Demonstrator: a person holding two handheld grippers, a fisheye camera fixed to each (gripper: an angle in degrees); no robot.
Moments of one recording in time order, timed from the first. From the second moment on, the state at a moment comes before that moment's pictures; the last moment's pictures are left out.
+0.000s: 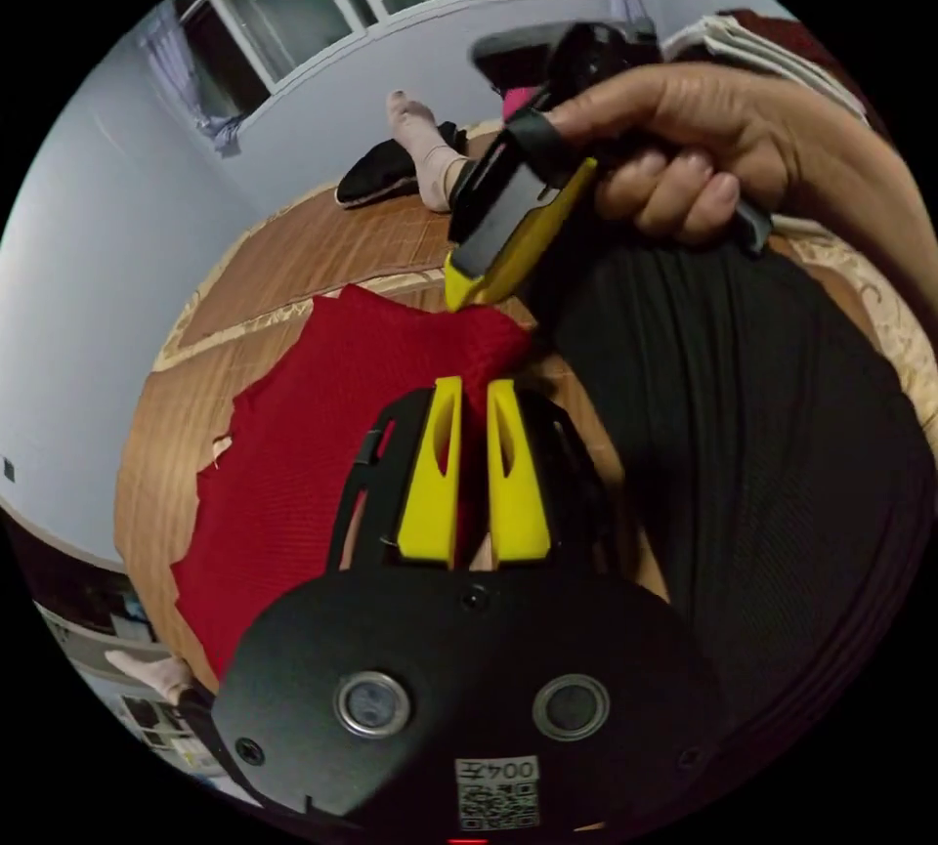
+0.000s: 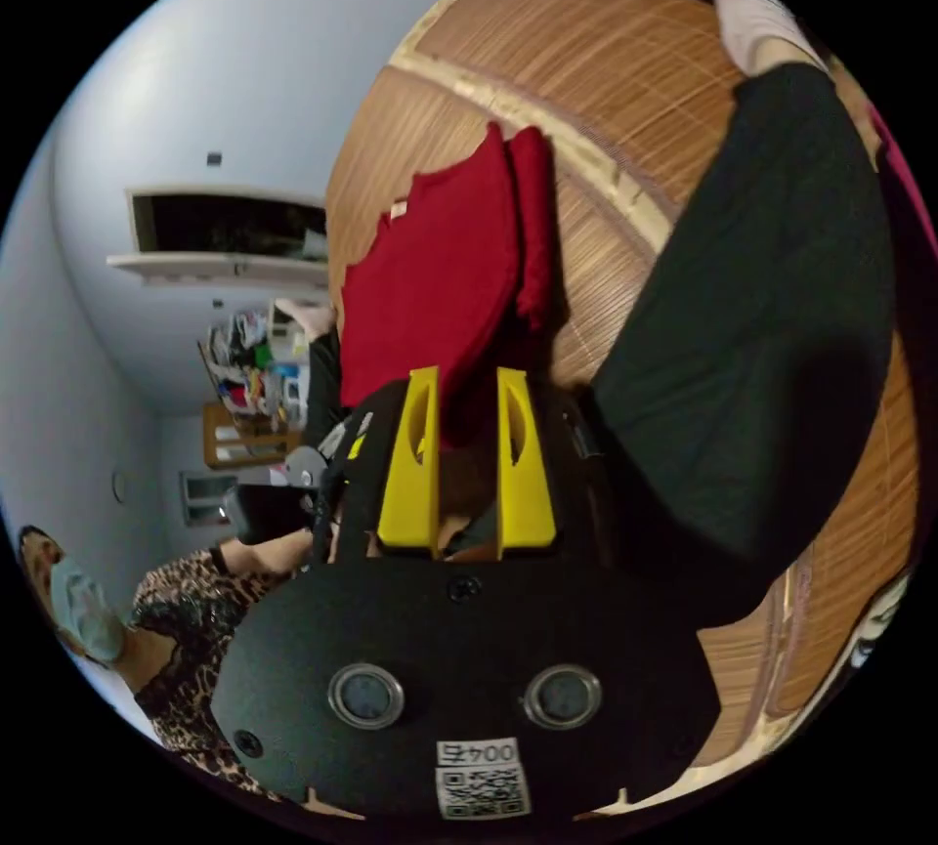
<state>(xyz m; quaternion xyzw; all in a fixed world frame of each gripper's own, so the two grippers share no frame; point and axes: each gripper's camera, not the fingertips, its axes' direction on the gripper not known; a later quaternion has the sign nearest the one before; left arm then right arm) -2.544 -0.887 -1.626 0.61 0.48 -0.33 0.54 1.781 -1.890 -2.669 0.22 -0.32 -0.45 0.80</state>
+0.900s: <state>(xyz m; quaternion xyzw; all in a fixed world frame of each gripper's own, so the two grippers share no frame) -2.502 -0.788 -1.497 0.61 0.61 -0.36 0.36 1.799 -1.932 -2.648 0.14 -0.41 -0.42 0.80</state>
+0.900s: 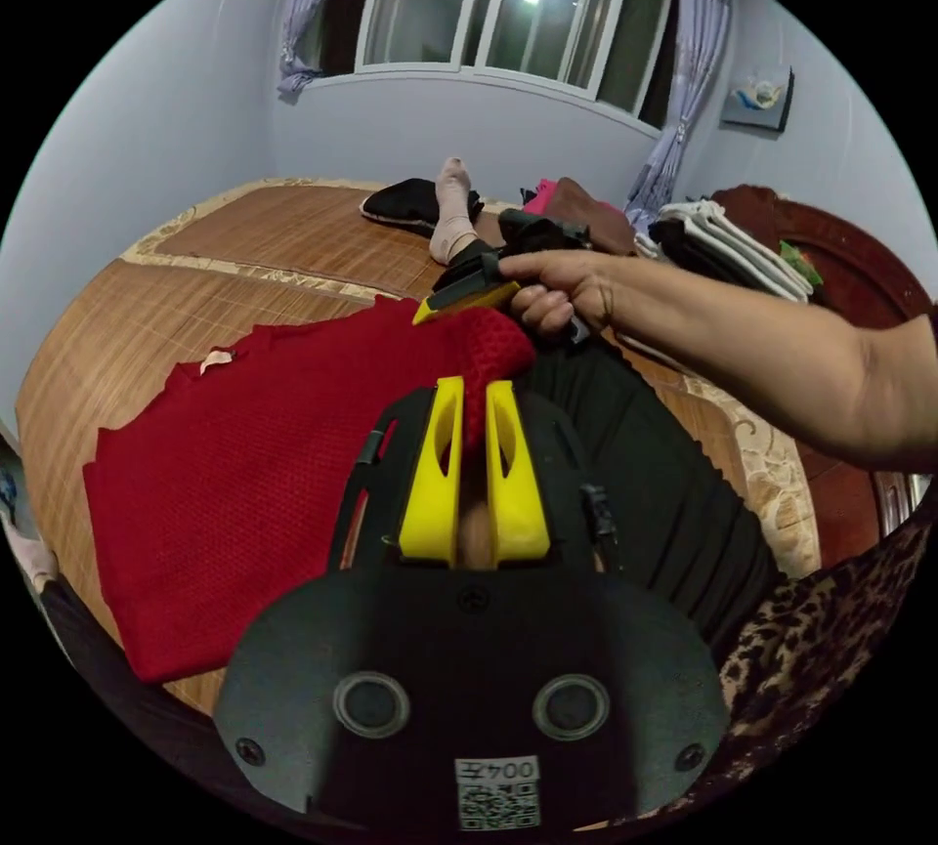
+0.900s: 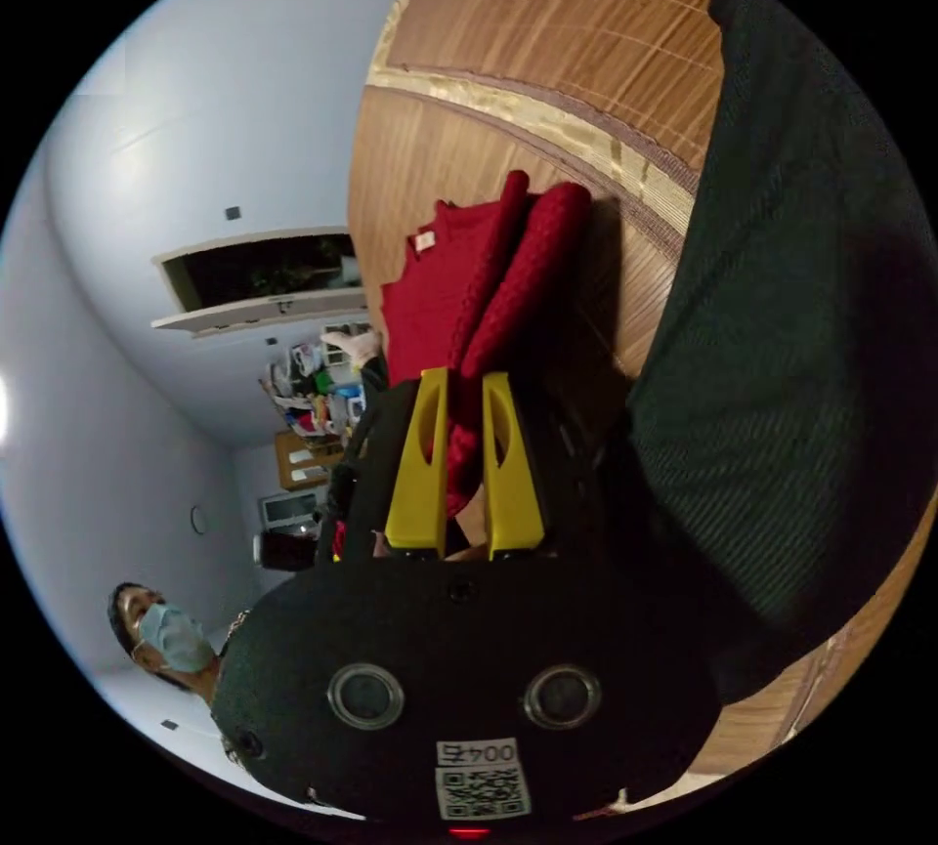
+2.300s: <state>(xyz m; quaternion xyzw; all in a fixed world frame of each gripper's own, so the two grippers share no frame) -2.361 -0.713 -1.184 0.29 0.75 -0.58 0.12 1.483 -1.677 -2.510 0.30 -0.27 -0.51 0.76</state>
